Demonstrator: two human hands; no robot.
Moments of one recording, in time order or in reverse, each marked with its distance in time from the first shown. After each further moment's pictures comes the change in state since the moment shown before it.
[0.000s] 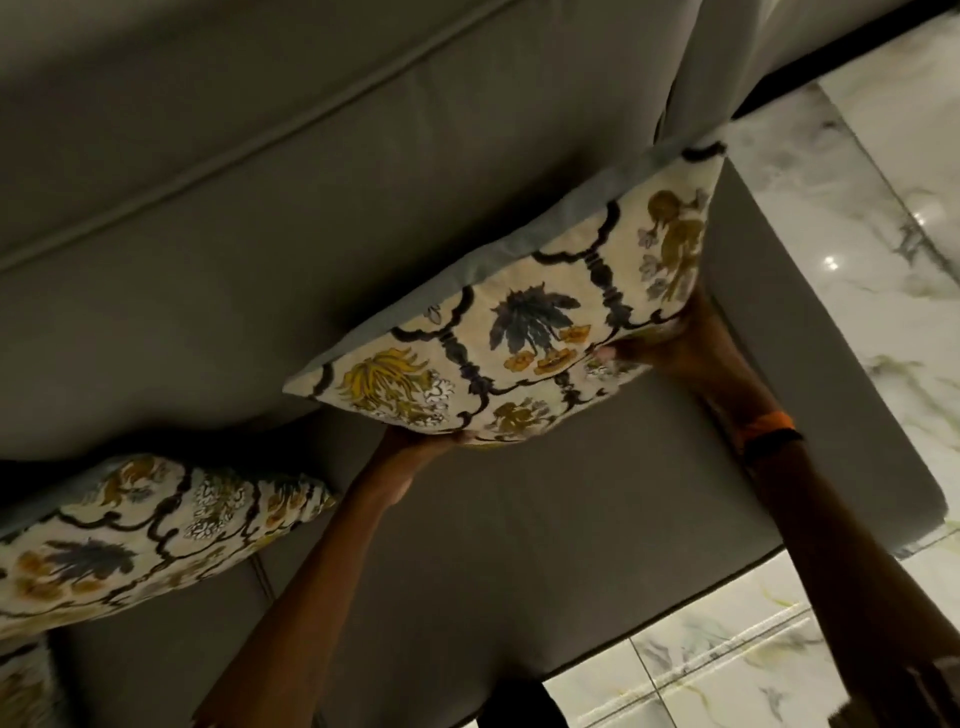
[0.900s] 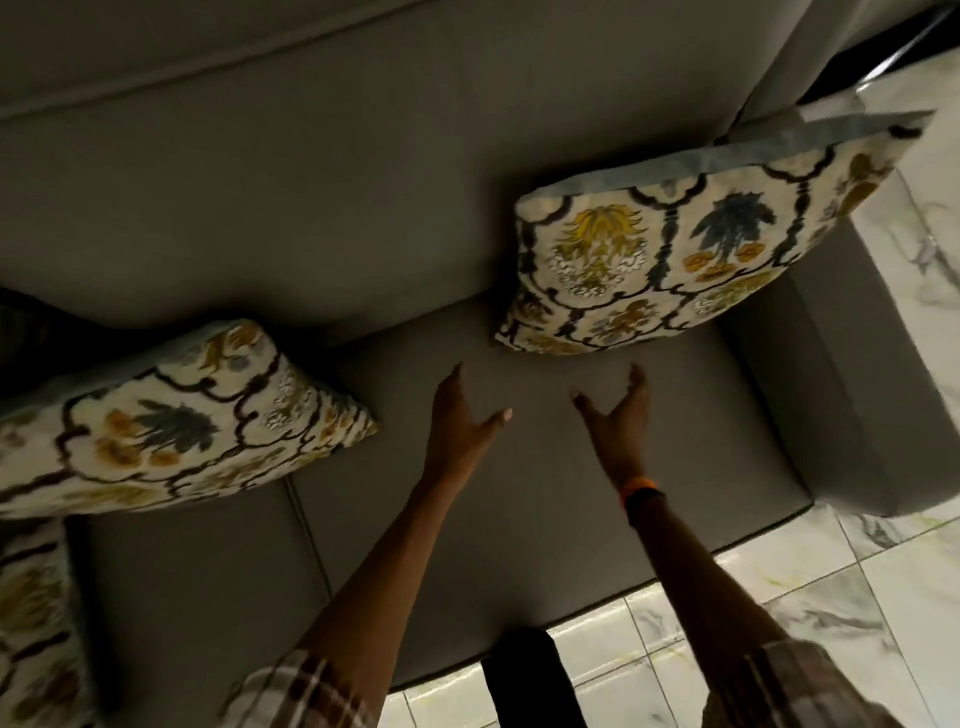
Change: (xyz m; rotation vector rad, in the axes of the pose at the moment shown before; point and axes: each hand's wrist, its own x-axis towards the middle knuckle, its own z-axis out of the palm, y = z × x) left_hand -0.045 -0.073 -0.001 0.344 0.306 0.131; right_hand -0.128 0.018 0.202 -0.050 0.259 0.520
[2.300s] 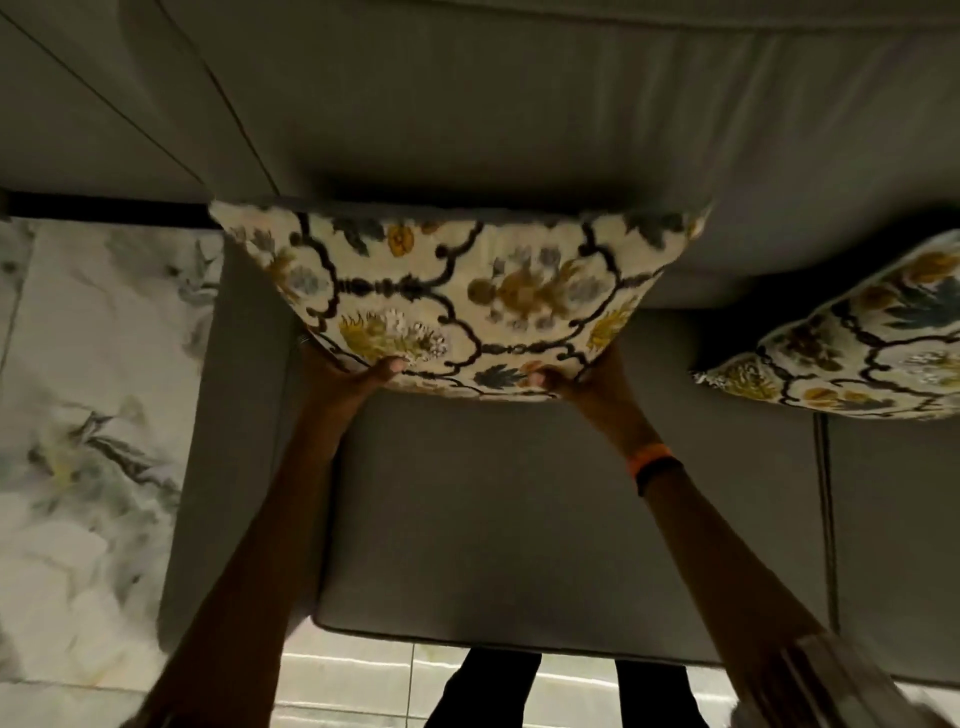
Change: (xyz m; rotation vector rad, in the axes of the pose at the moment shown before) left_hand -0.231 -0.625 -0.742 -0.500 0.573 -0.061; right_hand -0.541 -0.215 0.660 0.002 -0.716 -0.482
